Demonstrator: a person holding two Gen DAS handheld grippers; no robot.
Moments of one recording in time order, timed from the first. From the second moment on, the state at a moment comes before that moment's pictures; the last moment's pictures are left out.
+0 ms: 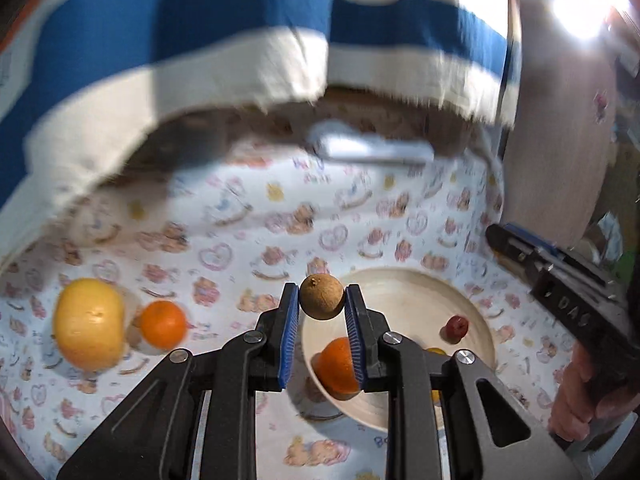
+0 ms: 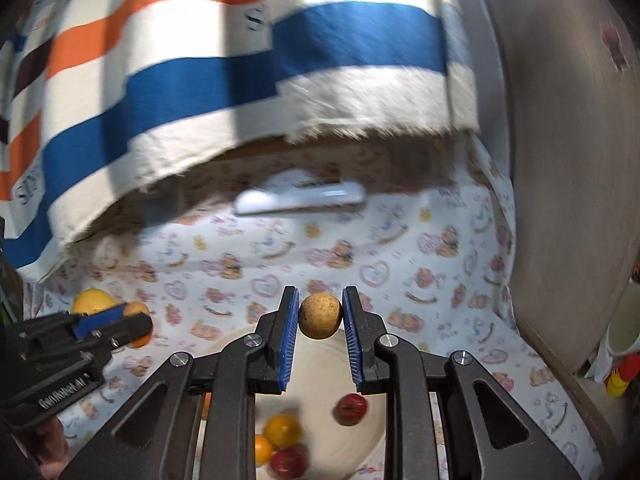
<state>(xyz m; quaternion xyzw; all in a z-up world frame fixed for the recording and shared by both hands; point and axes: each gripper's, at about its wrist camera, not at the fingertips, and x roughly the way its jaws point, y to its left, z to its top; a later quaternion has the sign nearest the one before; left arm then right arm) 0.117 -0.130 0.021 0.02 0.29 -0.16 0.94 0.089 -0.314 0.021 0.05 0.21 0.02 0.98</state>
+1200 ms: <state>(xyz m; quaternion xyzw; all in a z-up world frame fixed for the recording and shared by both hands) 0.108 -0.160 -0.011 0.08 0.43 -0.15 0.88 0.123 -0.311 -0.027 0.06 0.47 0.04 0.88</state>
